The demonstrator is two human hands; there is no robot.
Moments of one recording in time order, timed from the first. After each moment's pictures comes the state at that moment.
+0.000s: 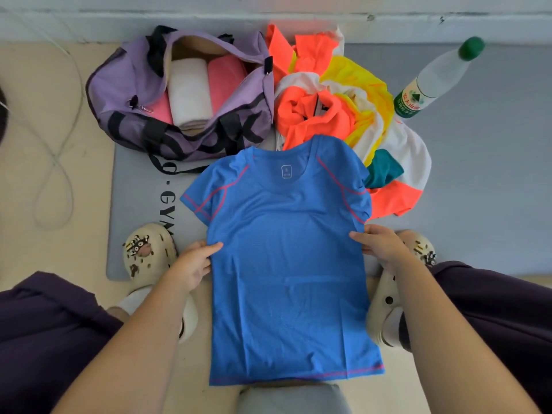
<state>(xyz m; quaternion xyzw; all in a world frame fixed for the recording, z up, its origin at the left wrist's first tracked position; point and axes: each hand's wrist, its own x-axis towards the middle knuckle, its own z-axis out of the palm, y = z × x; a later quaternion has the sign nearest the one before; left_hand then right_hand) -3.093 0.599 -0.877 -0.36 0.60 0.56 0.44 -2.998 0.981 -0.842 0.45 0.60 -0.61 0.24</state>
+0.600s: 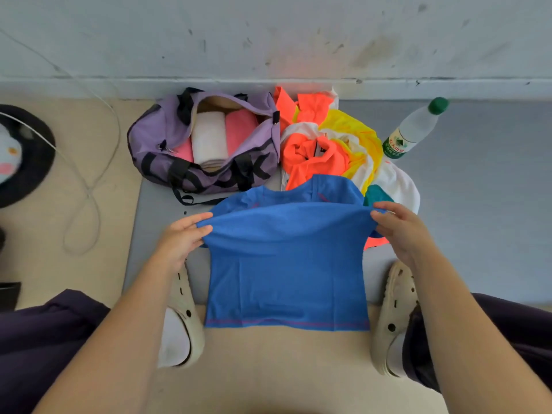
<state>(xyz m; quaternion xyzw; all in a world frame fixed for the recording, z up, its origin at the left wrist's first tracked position) -3.168 0.590 -0.795 -0.19 0.70 0.62 0.30 -3.045 1.007 -0.764 0.40 0.61 -0.68 0.02</state>
